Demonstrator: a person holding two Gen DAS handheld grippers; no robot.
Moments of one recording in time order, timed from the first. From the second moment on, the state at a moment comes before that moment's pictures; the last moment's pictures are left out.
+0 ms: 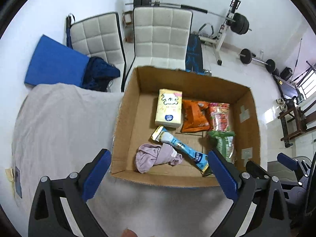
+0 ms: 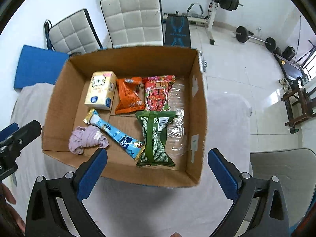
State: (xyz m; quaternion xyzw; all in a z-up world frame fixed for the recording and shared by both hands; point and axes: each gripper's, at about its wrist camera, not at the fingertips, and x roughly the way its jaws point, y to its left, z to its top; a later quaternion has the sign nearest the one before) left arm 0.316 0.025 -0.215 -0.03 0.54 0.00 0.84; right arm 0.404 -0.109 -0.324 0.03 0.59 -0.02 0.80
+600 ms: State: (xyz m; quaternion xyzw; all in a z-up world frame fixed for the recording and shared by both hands) left arm 0.174 0.007 -0.087 0.01 0.47 -0.01 0.88; right arm 0.245 -0.119 -0.147 0.05 0.49 -0.01 0.87
